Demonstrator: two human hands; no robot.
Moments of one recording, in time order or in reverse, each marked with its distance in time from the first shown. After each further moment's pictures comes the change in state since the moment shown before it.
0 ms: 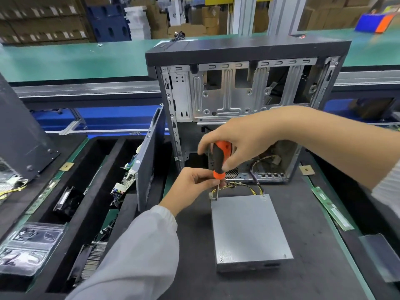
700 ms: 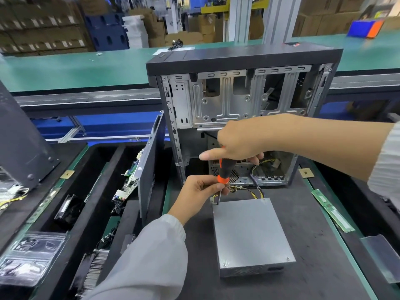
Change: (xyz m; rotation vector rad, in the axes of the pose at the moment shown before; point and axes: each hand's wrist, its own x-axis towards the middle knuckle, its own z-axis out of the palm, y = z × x) left_hand 0.000 -0.005 0.013 -0.011 0.053 -0.008; right_hand 0.007 -0.014 -0.002 -0.123 -0.054 0.355
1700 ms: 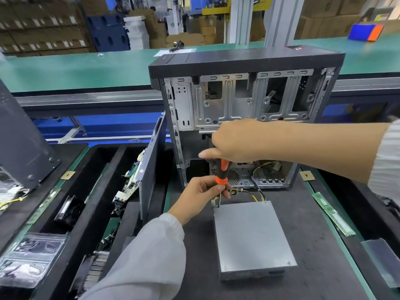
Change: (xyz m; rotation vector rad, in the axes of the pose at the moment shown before) left_hand 0.001 0.005 -0.002 -0.005 -0.096 -0.063; right_hand 0.007 -0.010 0.003 -0.198 0.265 -0.026
